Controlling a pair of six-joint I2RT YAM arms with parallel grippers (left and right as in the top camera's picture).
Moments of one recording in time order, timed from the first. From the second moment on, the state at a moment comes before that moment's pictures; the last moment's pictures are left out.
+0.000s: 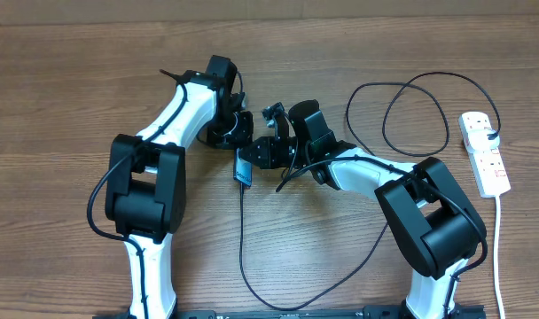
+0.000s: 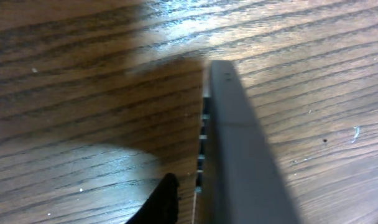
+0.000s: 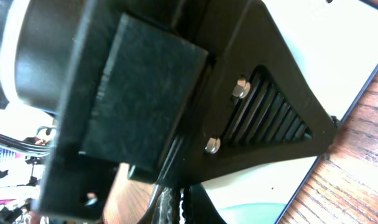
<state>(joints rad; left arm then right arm) -0.26 2.20 1.65 -0.97 0.34 -0.27 0.54 1.99 1.05 0.26 -0.73 0.62</state>
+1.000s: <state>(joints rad) -0.26 2.20 1.65 -0.99 0.38 -0.27 0.53 1.99 1.05 0.24 -0.75 0.59</state>
